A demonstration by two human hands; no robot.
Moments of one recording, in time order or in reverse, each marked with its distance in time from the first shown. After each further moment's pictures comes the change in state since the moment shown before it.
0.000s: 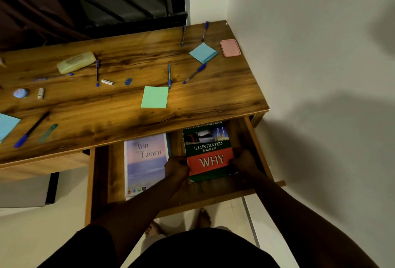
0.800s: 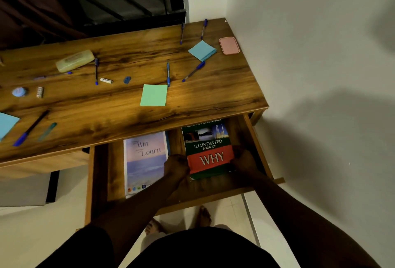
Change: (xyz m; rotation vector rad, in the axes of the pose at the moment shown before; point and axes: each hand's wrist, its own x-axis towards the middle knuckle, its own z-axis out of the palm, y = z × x) left_hand 0.010 -0.014 -0.002 0.100 -0.033 0.072; right_hand -0.008 -0.001 0.003 0.091 0.013 -0.002
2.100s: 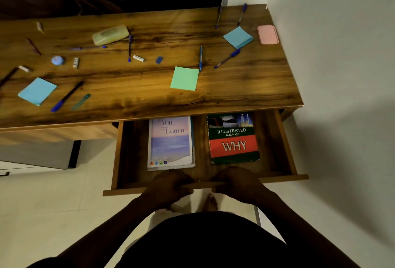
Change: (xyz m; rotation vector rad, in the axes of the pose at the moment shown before) left_hand -0.109 -0.042 -0.110 0.524 -0.355 0.361; right_hand -0.087 -0.076 0.082 -1.022 -0.629 -0.180
